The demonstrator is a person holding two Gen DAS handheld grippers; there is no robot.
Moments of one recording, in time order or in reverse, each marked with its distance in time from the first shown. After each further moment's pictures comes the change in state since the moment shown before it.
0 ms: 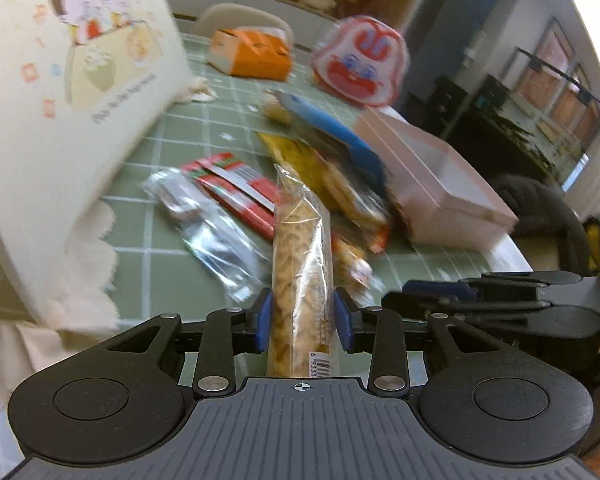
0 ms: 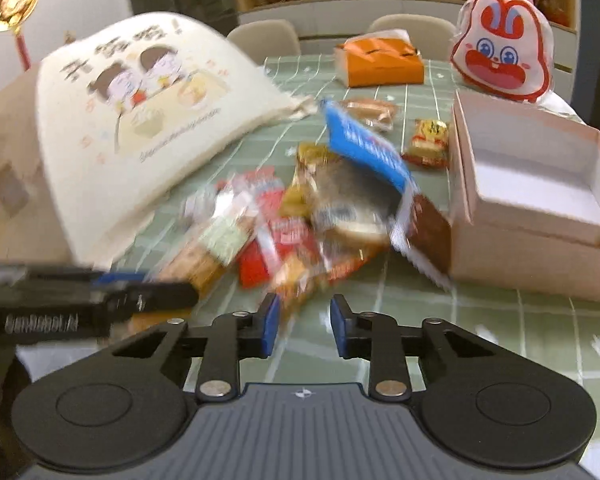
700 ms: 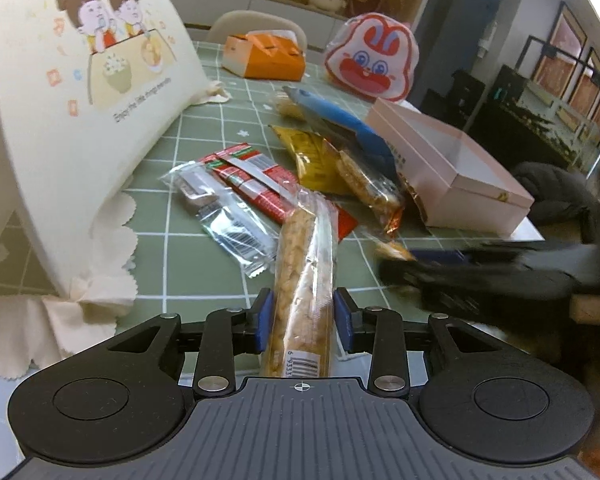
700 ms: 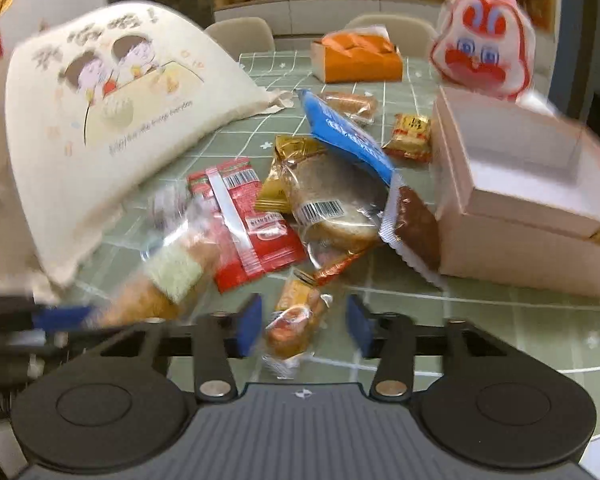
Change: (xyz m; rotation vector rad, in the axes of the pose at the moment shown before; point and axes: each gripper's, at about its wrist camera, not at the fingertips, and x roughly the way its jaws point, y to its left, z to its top) left arm -0.007 -0.012 -0.016 0.039 -0.025 0.120; right arm 0.017 0.015 0.003 -0.026 -0.024 -0.120
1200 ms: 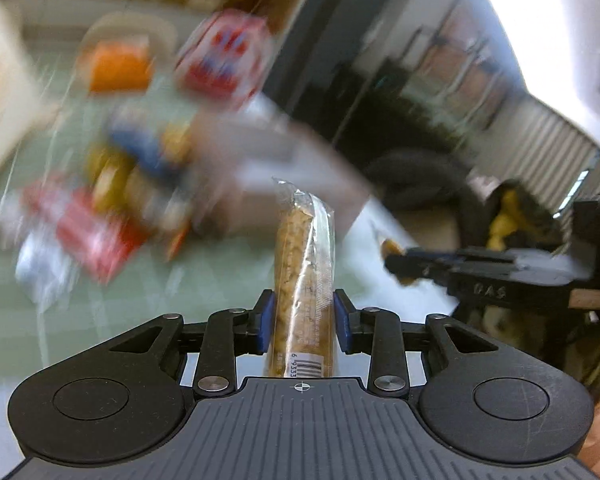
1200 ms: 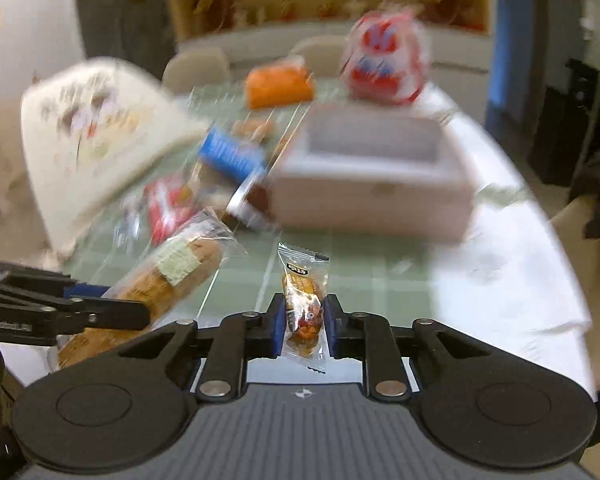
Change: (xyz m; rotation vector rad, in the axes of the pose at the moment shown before) left arm -0.033 -0.099 0.029 0.108 -0.040 -0.368; right arm -0.148 -0.115 -0.036 0.155 -0.136 -0.057
